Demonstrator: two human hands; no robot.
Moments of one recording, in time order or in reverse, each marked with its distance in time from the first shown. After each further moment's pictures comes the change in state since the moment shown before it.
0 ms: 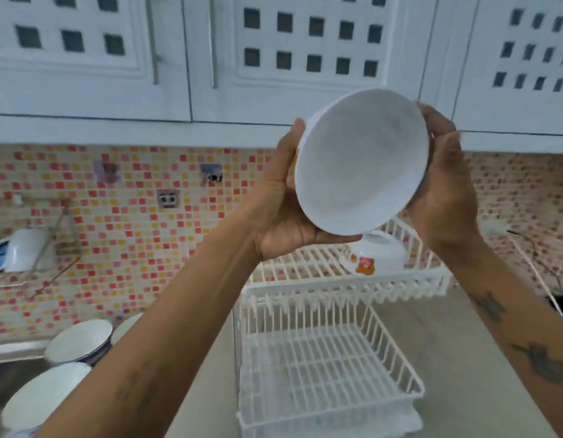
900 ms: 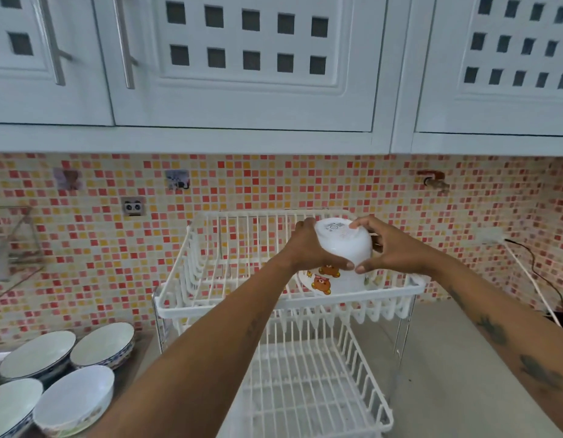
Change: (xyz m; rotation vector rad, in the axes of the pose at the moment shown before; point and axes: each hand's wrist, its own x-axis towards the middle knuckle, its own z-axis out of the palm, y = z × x) left_hand 0.203 -0.135 -0.057 1.151 0.540 -0.018; right_hand 0.001 0.136 -0.185 -0.675 -0.585 0.709
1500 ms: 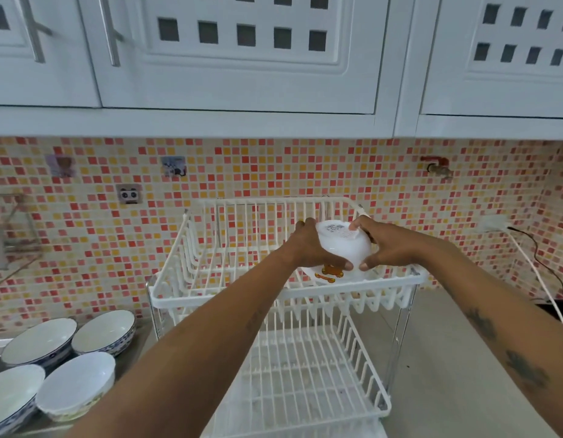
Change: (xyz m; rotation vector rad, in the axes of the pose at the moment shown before) left_hand -0.017 0.011 0.000 0.159 -0.115 -0.088; right_hand 0.005 -0.006 0.005 -0.410 -0.128 0.190
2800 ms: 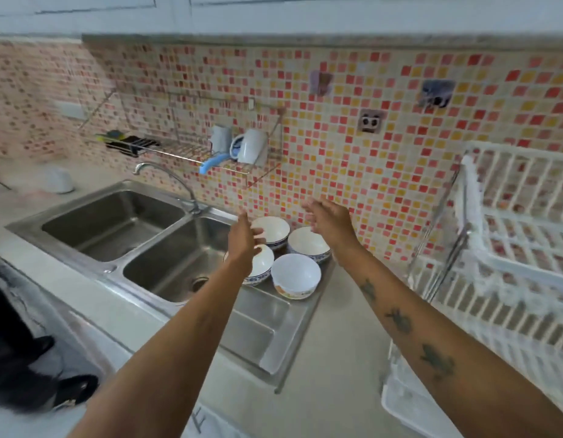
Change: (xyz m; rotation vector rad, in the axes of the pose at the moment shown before) left_hand -0.271 -0.396 -0.188 -0.965 1.026 -0.737; right_hand 0.084 -0.436 0.282 1.062 -0.147 -0.189
